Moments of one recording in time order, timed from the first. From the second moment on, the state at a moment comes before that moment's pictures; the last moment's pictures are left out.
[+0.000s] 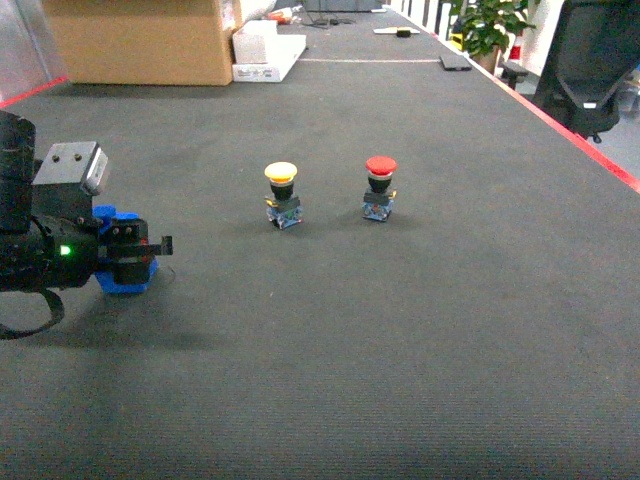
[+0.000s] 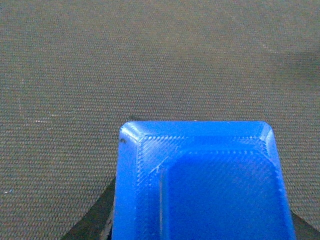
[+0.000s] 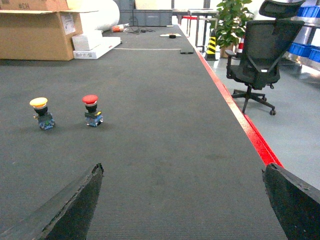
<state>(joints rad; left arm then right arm) -0.04 2.08 0.98 0.49 0.00 -0.06 0.00 0.01 0.01 -0.01 0.00 0.00</state>
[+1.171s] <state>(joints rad) -0.06 0.72 0.49 0.15 -0.15 -0.02 0.00 0.01 0.01 -0.01 0.00 0.00</state>
